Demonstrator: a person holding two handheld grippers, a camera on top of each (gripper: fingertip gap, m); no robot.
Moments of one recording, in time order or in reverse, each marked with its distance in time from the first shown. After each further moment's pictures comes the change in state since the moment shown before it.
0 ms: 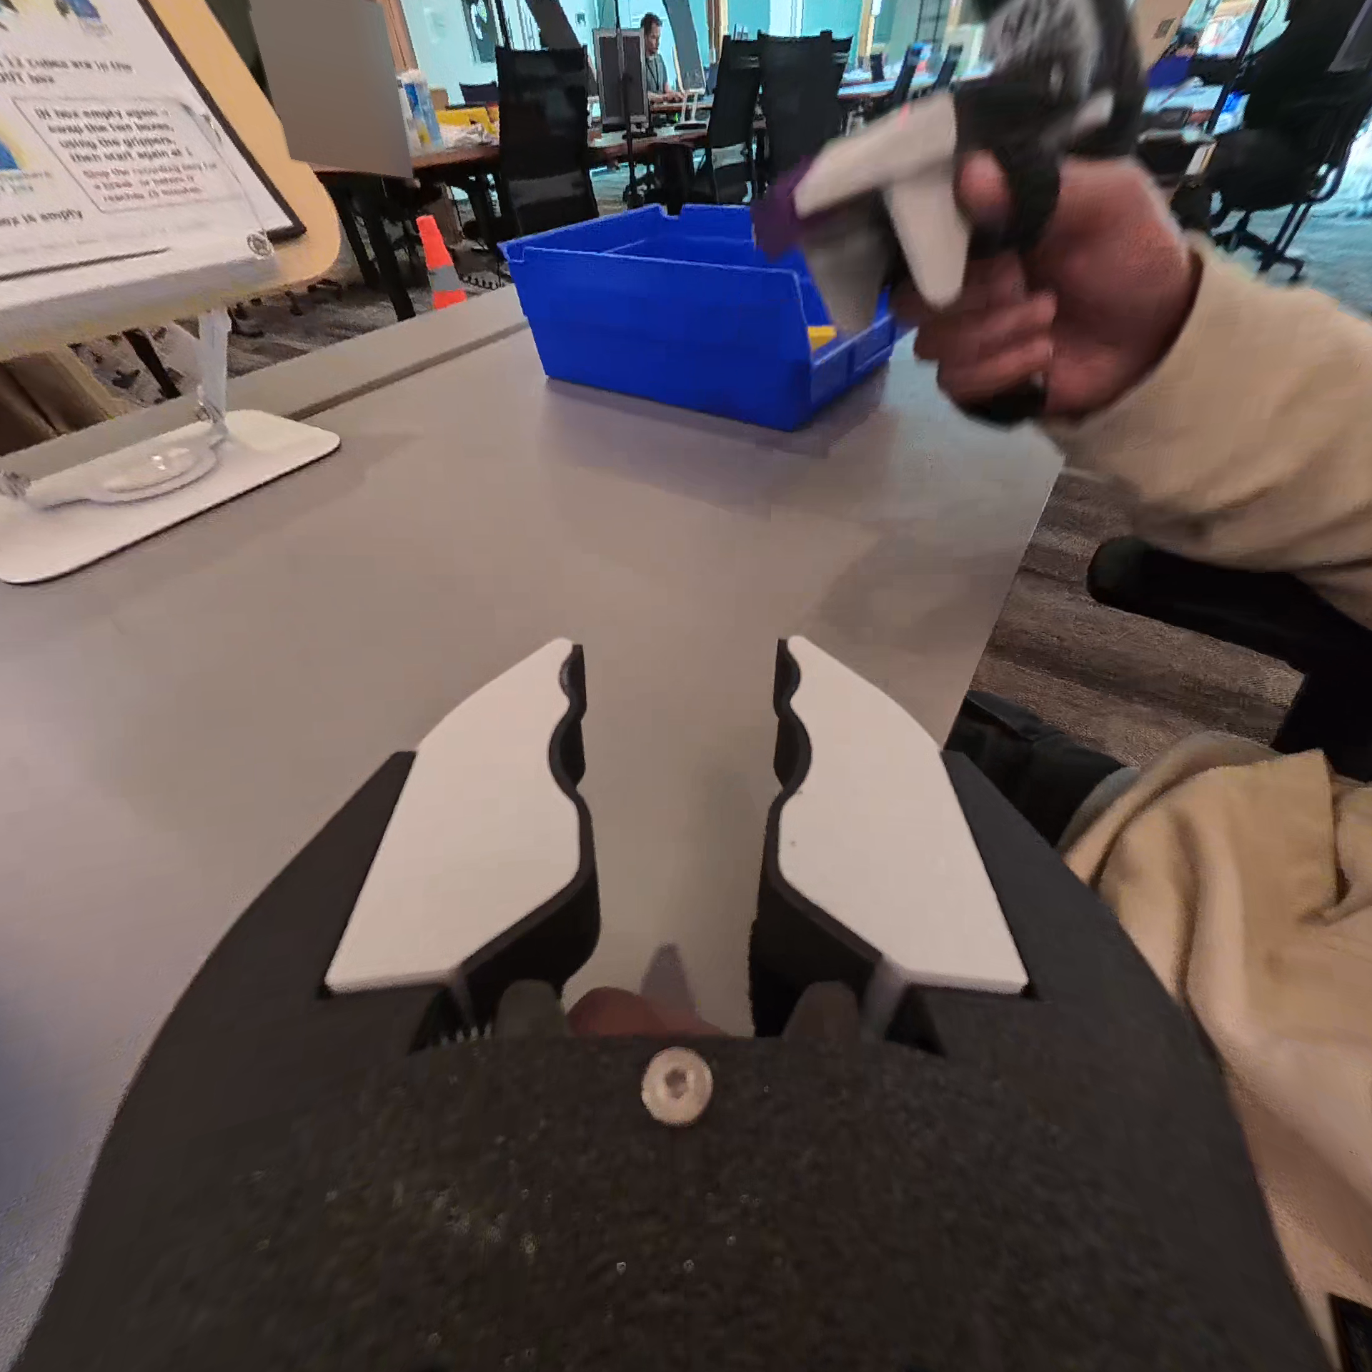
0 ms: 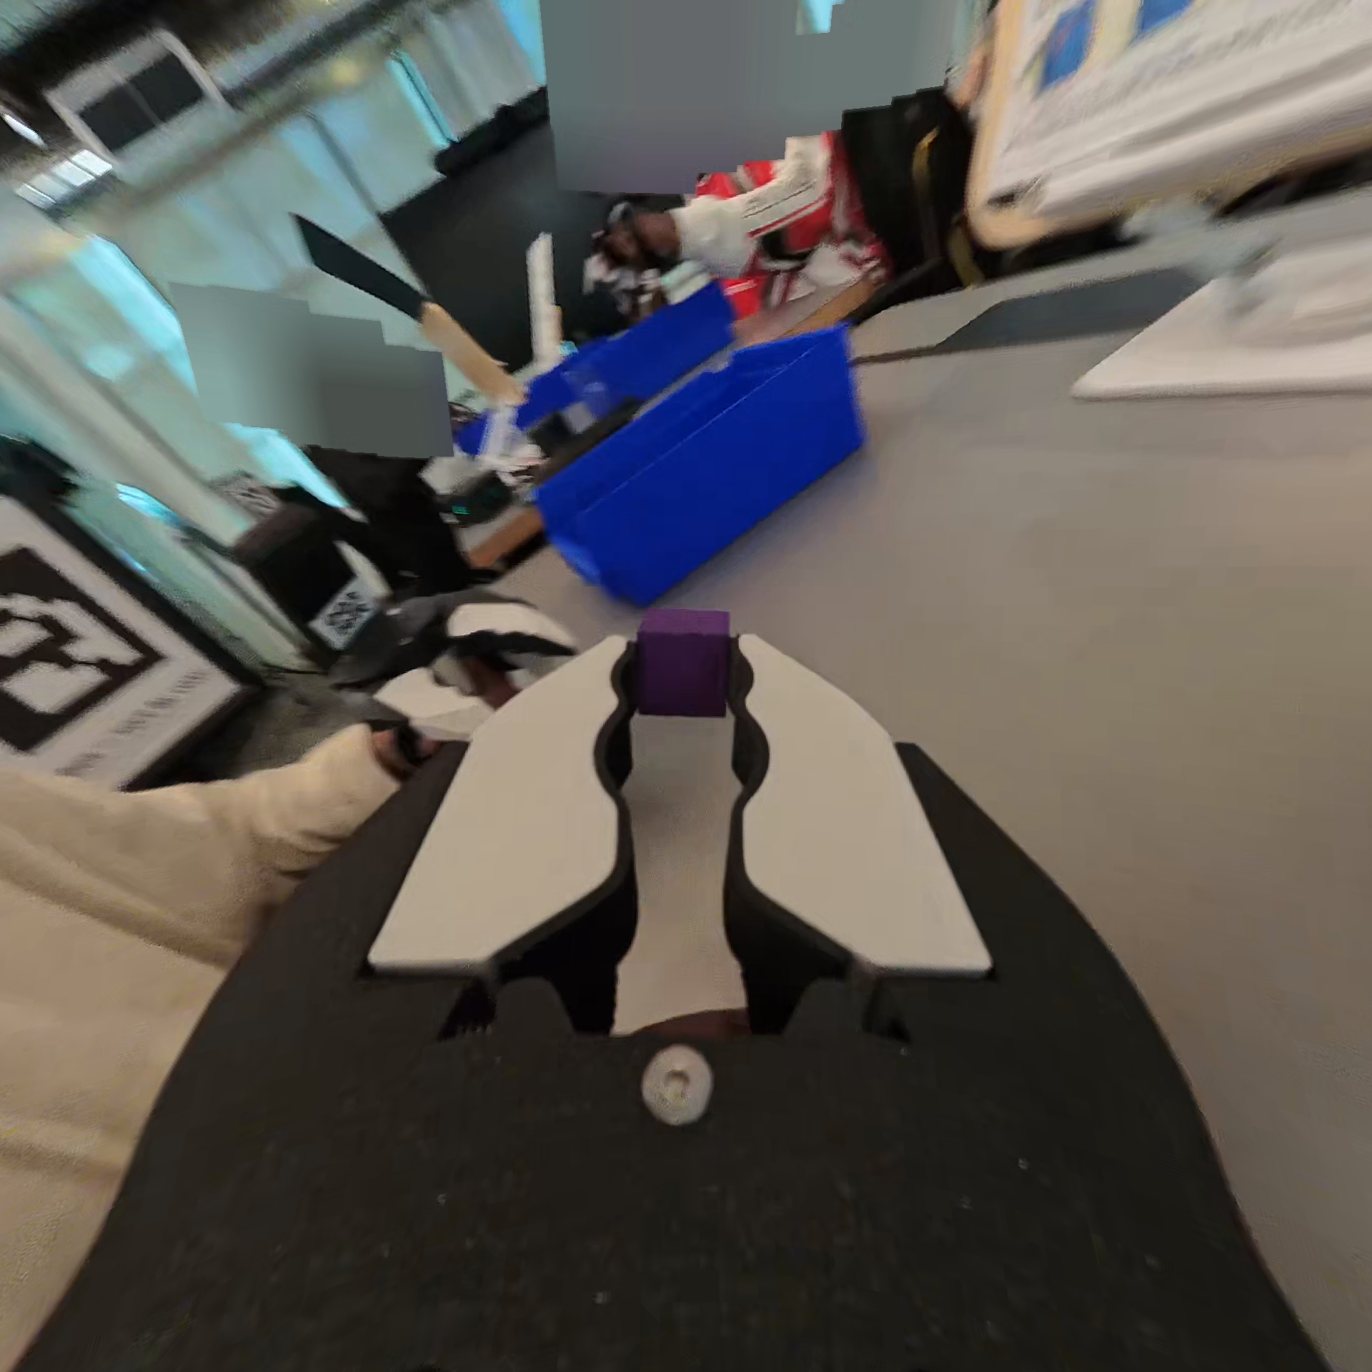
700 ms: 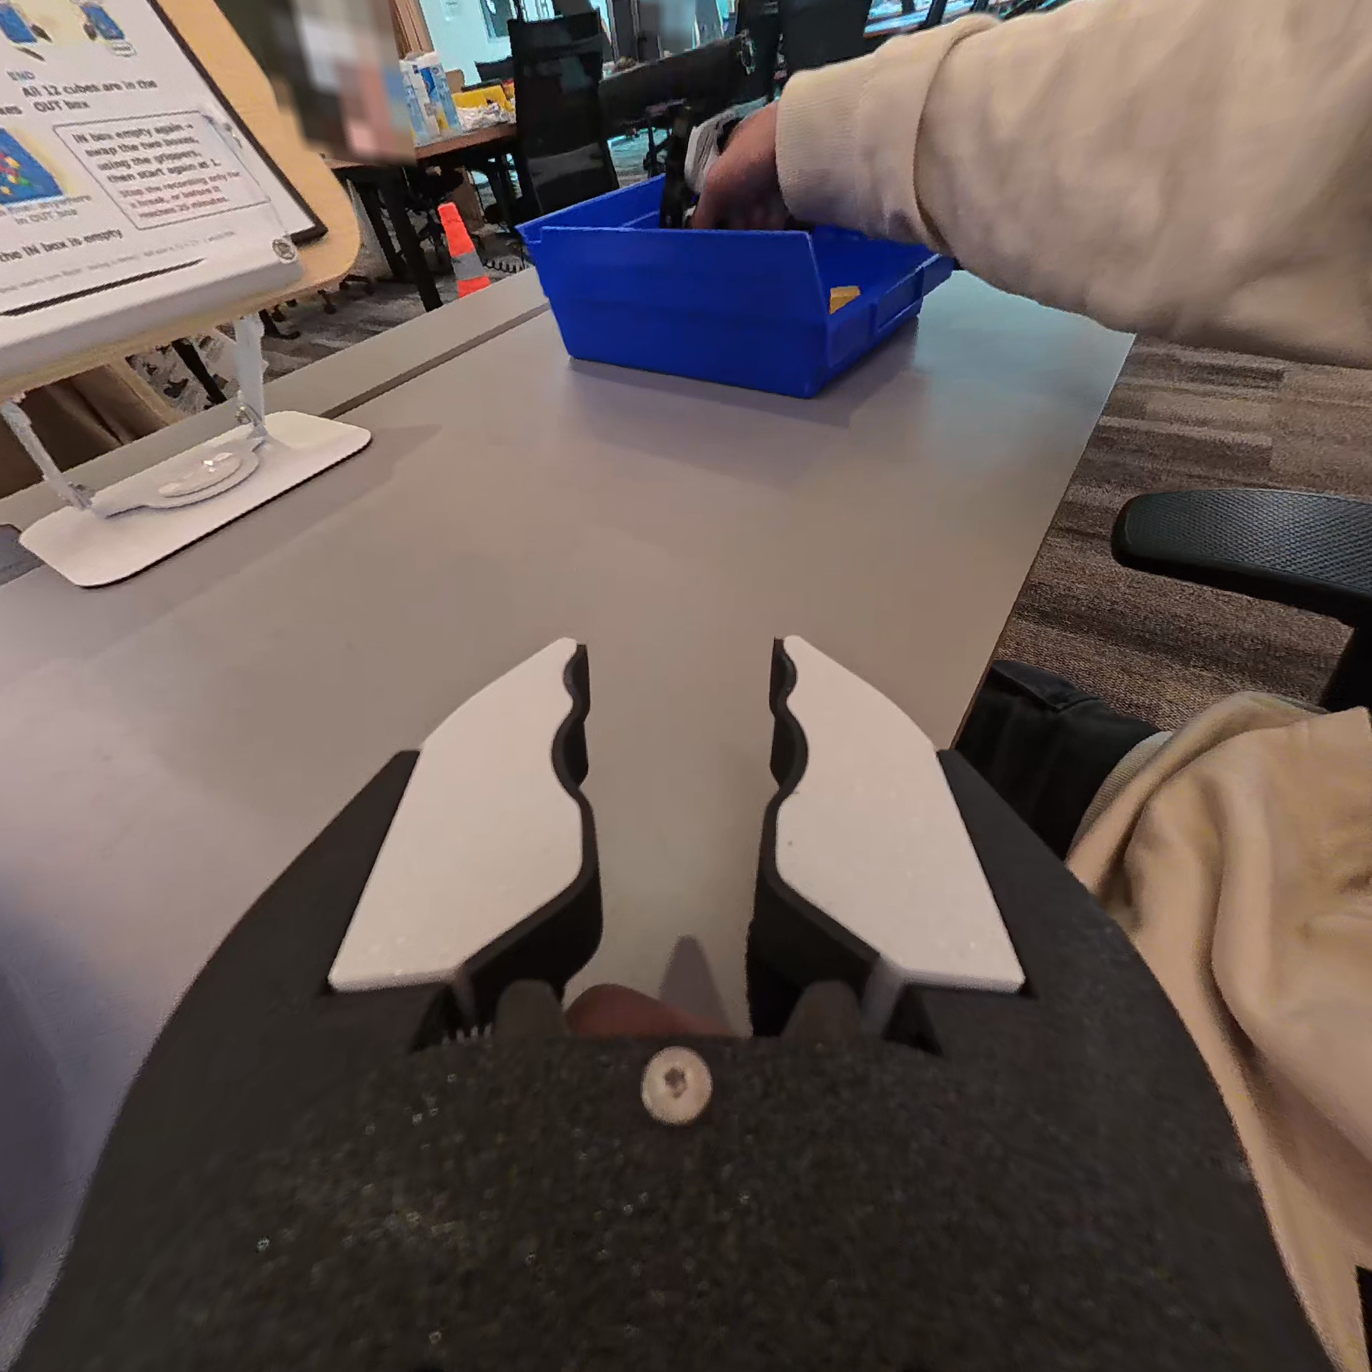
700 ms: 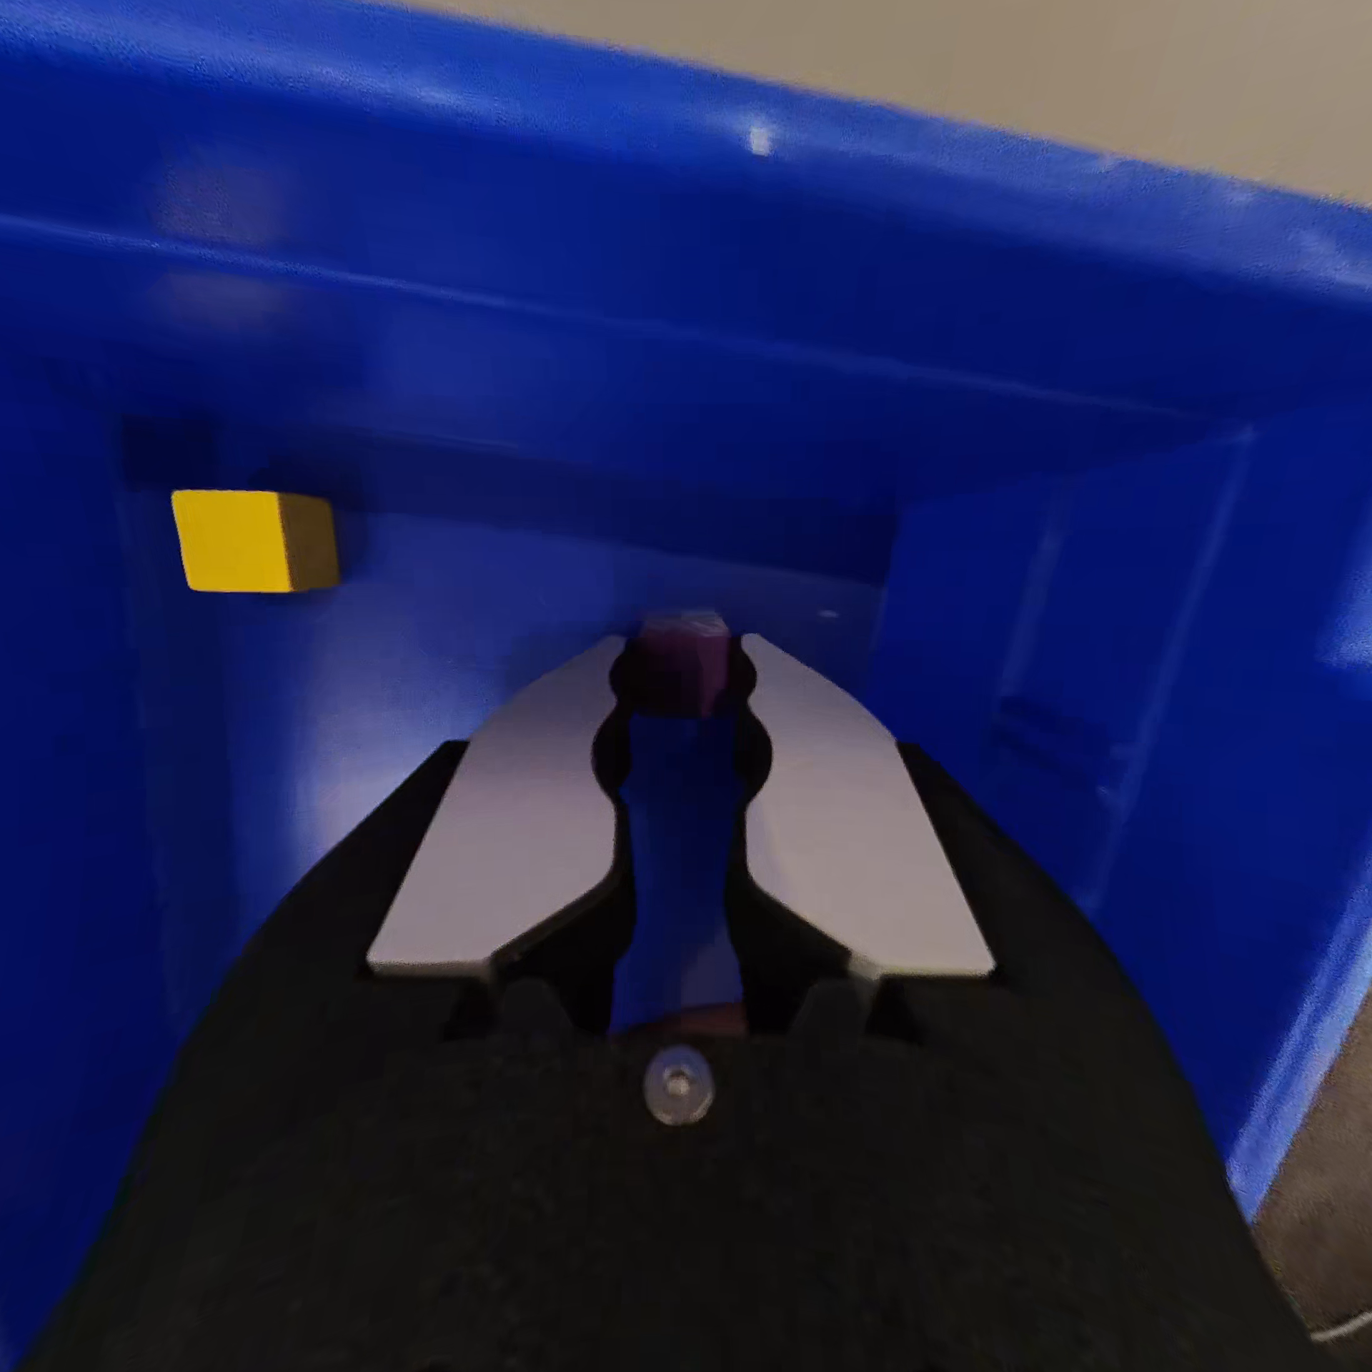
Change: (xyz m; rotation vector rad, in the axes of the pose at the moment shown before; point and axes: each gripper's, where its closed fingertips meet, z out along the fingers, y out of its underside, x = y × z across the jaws) left arm 0.000 0.004 -0.007 -0.035 -0.038 0.067; right arm 0.404 -0.043 -0.183 -0.805 1.174 0.287
